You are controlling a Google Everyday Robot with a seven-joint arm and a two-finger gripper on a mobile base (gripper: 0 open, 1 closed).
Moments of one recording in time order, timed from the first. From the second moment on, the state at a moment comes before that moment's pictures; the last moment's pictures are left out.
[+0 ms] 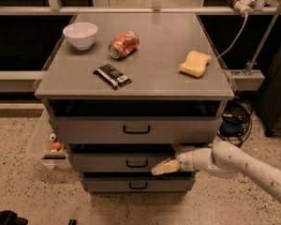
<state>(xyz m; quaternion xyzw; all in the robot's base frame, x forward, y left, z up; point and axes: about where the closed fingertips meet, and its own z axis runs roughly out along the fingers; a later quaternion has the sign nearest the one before) 0.576 -0.105 0.481 -0.36 0.77 0.35 0.40</state>
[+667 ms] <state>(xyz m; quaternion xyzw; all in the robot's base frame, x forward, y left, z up) 0.558 -0.106 0.464 -0.35 0.78 0.36 0.37</state>
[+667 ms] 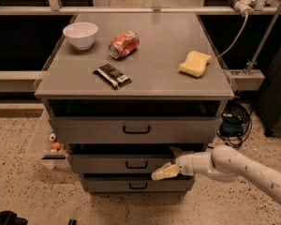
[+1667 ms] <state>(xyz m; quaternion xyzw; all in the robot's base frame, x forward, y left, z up) 0.505 -0.133 0.469 -0.32 0.83 0.36 0.29</state>
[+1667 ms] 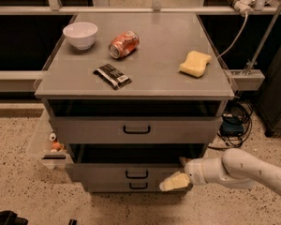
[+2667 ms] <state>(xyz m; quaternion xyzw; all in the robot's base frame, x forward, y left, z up) 0.473 -0.151 0.478 -0.29 0.85 0.35 0.25</state>
